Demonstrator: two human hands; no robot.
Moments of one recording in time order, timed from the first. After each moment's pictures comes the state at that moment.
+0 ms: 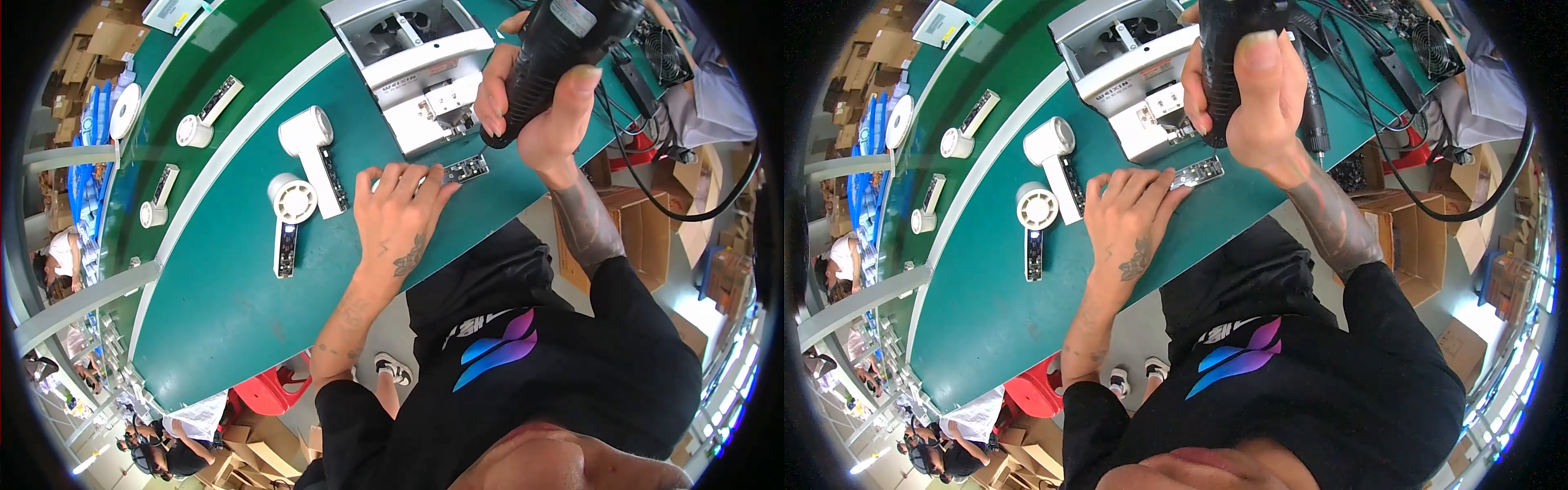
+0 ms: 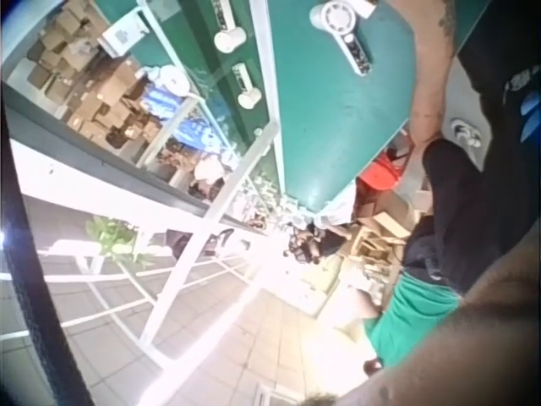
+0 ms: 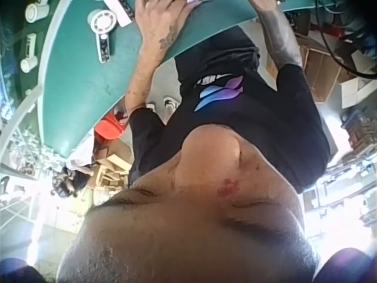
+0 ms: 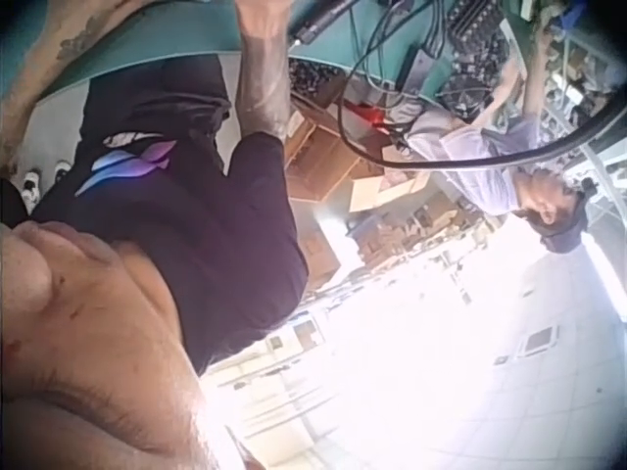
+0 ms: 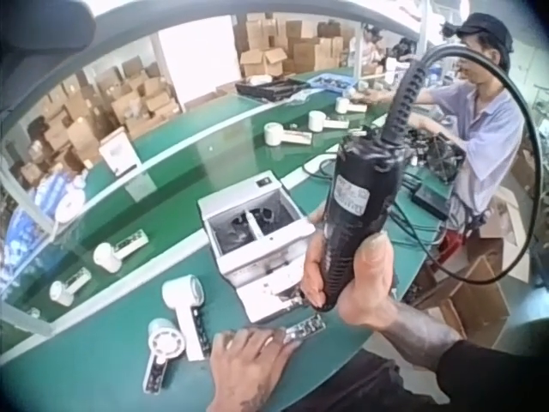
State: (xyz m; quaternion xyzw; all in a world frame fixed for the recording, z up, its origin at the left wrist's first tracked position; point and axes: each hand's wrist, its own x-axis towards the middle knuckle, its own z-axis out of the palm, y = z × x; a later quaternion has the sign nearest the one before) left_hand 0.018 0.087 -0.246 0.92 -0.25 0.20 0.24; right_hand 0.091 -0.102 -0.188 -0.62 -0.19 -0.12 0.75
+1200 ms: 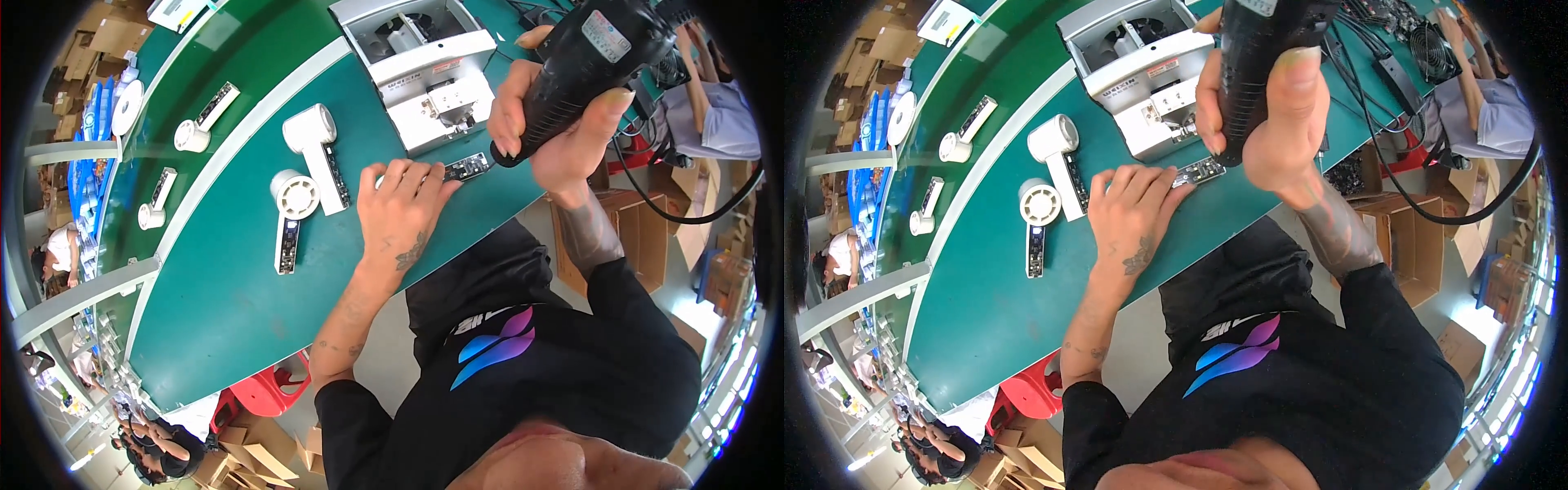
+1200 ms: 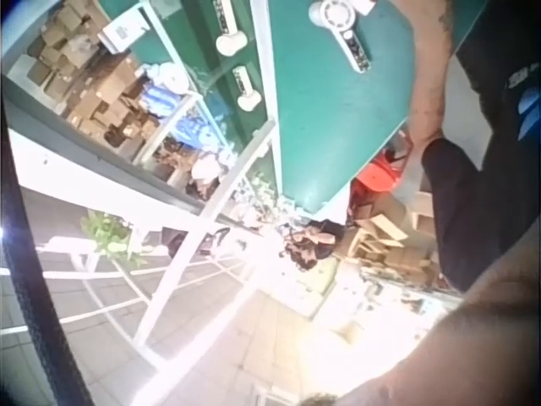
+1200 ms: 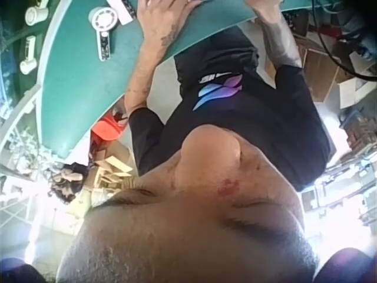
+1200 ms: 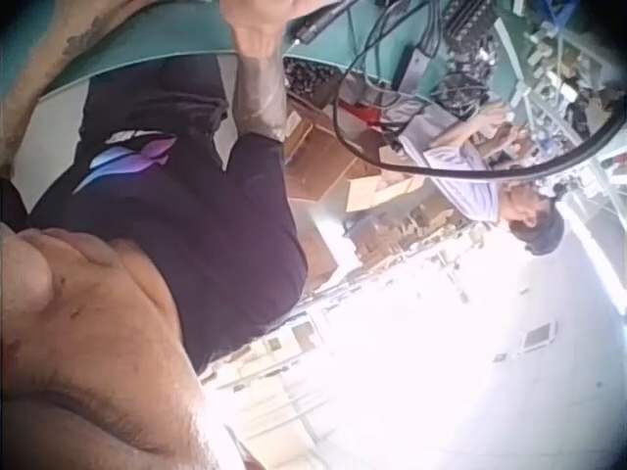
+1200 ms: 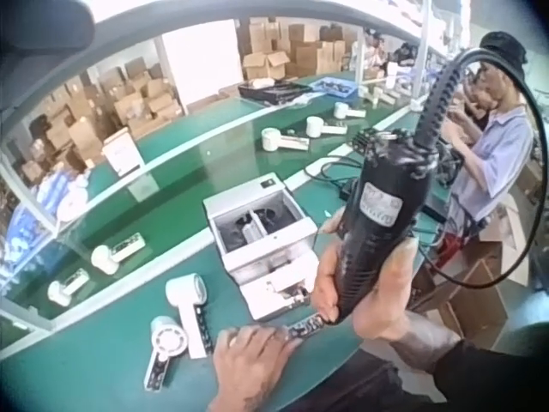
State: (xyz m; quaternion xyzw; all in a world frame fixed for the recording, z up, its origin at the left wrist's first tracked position) left_hand 0.020 0.089 -0.252 0.91 -0.27 0.24 0.22; right_hand 0.069 -0.101 -0.166 -0.65 -0.17 -0.11 0.73
